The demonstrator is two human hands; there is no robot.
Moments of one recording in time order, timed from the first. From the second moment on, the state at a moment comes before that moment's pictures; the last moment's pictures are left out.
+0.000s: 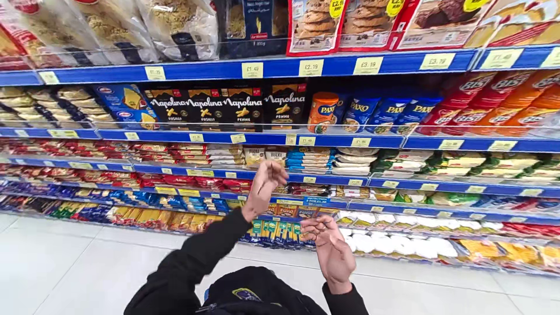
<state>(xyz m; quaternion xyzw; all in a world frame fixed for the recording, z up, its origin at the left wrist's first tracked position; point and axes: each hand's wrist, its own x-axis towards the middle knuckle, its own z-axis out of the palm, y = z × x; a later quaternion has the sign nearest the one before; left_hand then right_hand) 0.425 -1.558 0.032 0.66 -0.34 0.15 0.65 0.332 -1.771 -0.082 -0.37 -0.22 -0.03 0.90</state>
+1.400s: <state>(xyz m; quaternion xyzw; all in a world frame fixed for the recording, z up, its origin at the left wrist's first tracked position) 0.126 -1.271 -0.087 0.60 0.01 -0.06 0.80 0.186 -1.514 -0.079 -0.52 -0.14 0.14 0.83</state>
